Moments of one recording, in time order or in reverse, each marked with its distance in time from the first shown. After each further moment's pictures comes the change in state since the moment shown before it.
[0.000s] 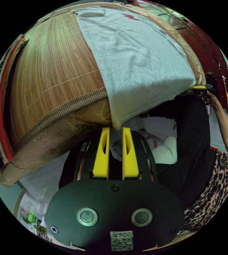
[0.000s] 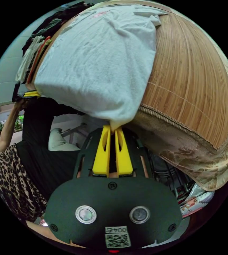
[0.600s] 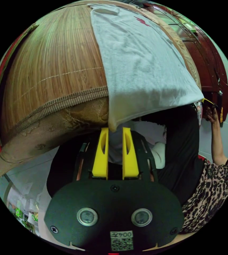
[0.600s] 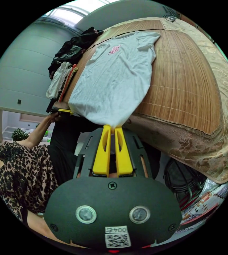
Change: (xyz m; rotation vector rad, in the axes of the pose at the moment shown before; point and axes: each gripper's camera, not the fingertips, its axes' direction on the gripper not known) left arm -0.048 -0.030 0.045 0.000 0.125 -0.096; right arm 0.041 0.088 -0.082 0.295 -0.236 -0.011
